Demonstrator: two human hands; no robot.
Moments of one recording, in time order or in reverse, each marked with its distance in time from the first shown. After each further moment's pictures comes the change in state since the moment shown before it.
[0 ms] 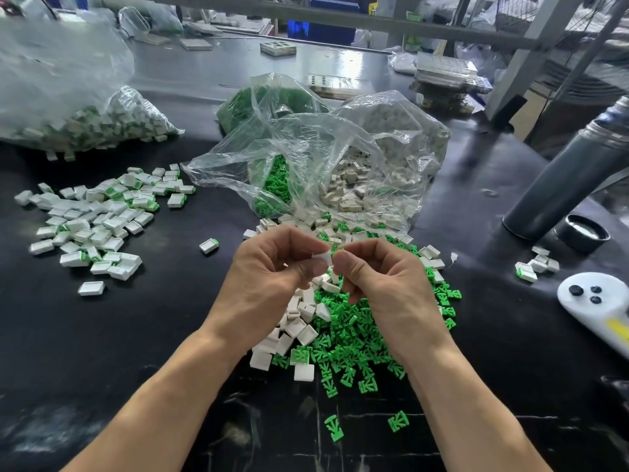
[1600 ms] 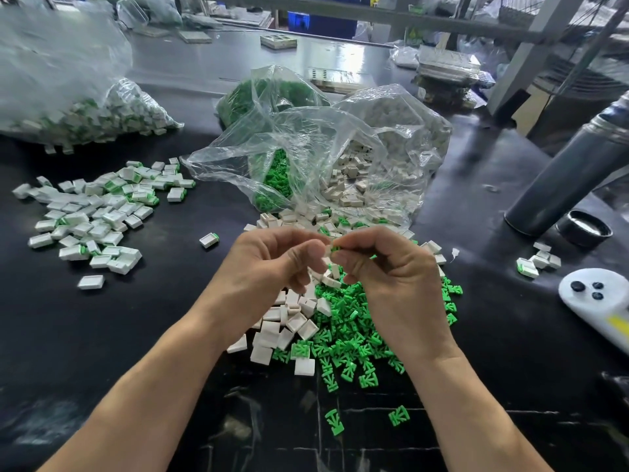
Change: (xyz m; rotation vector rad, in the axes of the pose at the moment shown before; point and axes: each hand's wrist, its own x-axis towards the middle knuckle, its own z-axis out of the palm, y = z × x) left_hand -0.002 0.019 -0.006 -0.017 -0.082 -0.131; right_hand -0.001 0.004 -0.001 -0.180 0.015 -0.350
